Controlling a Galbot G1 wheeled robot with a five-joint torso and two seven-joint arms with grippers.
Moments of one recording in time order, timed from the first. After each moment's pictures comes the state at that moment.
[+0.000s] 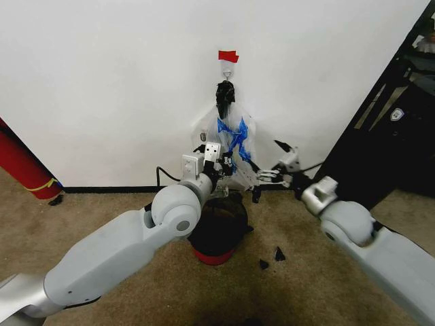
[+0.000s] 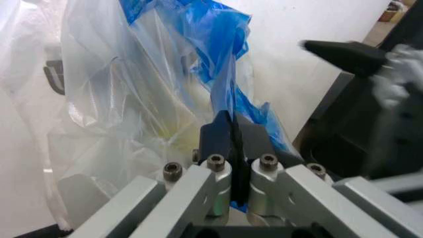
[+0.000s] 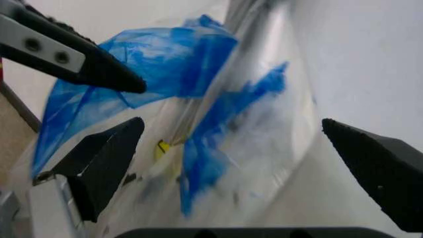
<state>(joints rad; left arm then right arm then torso) 0.43 -0.98 0.35 -2.07 -1.14 0.40 -0.71 -0.66 0.76 -0.13 1.86 0.42 -0.04 0.03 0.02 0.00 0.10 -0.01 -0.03</state>
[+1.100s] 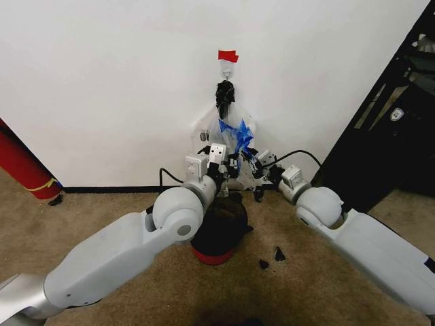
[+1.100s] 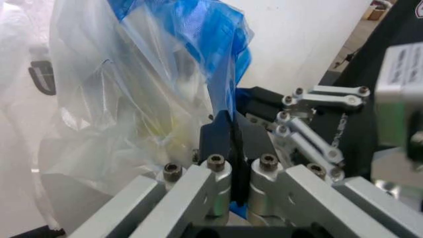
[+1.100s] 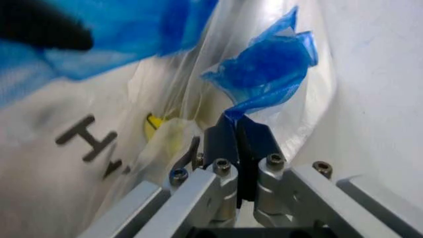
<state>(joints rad) 0.43 -0.97 0.36 -2.09 -1.16 0.40 -0.71 -0.59 0.80 -0.18 1.85 0.52 -0.24 0.10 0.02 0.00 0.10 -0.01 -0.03</state>
